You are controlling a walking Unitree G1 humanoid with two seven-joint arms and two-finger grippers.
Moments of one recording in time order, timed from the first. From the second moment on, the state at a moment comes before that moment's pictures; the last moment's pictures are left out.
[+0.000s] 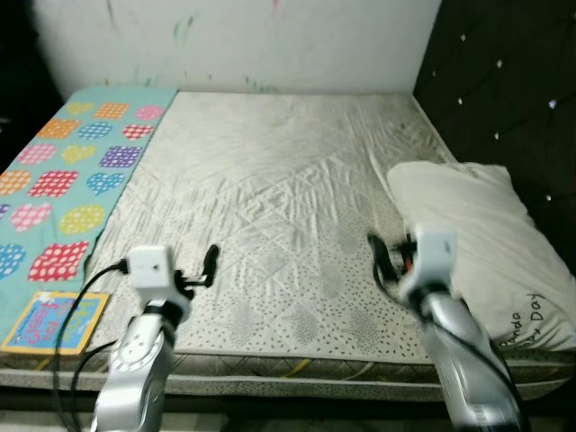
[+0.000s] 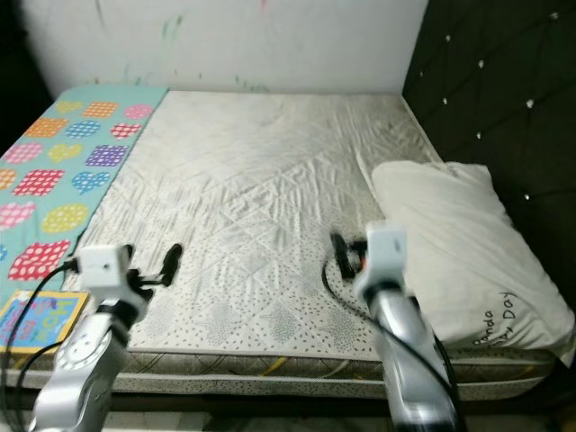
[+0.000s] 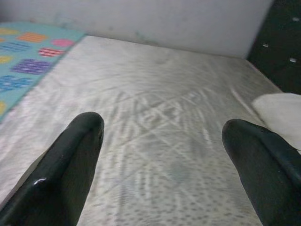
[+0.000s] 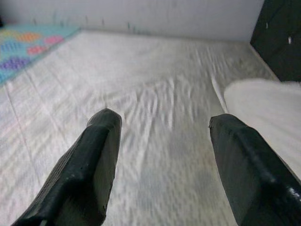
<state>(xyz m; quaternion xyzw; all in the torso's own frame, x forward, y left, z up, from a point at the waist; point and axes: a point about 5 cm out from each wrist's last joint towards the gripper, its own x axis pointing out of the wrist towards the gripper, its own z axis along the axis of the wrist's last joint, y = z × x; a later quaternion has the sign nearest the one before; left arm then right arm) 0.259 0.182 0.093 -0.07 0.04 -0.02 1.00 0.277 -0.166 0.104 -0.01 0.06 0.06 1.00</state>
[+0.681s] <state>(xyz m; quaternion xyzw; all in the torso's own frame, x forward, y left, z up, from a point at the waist) 0.249 0.199 0.089 -0.05 0.05 0.00 1.00 0.273 -0.177 0.110 -0.01 0.06 0.05 1.00</state>
